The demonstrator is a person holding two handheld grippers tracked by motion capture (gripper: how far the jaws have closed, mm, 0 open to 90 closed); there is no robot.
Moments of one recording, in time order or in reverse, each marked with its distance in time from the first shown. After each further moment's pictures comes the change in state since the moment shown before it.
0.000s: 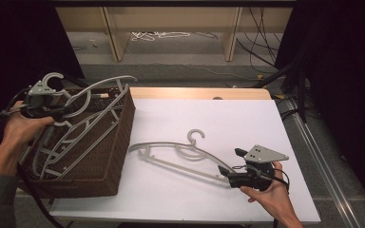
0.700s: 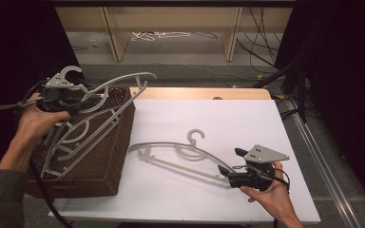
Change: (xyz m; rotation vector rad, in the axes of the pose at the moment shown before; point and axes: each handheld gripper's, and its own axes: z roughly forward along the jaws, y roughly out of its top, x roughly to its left) left arm -0.037 0.041 -0.003 -0.019 -0.066 0.053; right arm 0.001 0.002 -0.002 -0.003 0.007 -0.001
